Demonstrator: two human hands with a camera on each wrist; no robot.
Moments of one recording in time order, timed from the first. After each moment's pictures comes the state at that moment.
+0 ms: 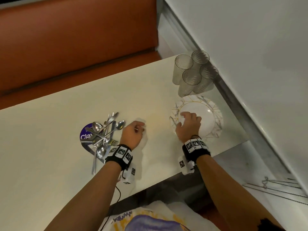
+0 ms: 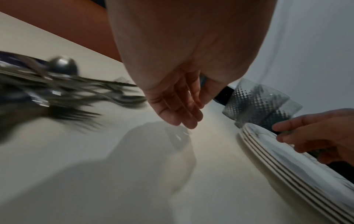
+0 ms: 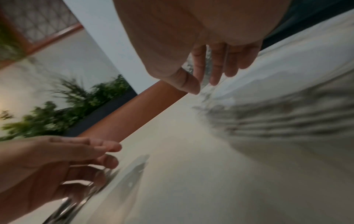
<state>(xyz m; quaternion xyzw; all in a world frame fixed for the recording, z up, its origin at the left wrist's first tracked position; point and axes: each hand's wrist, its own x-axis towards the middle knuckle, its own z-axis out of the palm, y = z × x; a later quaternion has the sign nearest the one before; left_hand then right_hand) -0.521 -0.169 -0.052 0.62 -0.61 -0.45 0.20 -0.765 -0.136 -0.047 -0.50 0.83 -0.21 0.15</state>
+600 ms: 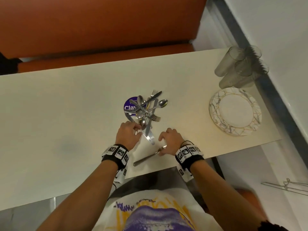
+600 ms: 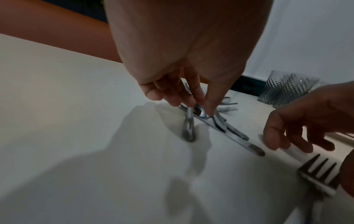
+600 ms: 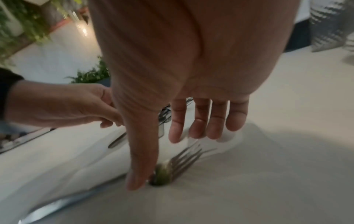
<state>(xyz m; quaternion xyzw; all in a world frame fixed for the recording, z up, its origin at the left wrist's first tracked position) -0.310 -0.080 -0.075 0.66 -0.66 -0.34 0.15 -0.543 -0.064 -0.061 -0.72 0.59 0.15 0.33</state>
